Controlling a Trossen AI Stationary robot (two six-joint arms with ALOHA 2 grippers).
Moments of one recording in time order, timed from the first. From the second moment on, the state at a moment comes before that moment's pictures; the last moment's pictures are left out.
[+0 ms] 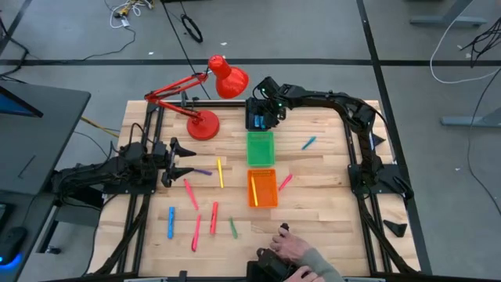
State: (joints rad) left arm 0.22 0.04 0.01 0.10 0.20 -0.22; right arm -0.62 2.09 1.54 -0.44 -0.17 -2.12
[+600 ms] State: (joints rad) left arm 0.22 0.04 0.01 0.10 0.20 -0.22; right arm -0.63 2.09 1.53 -0.38 -0.17 -2.10
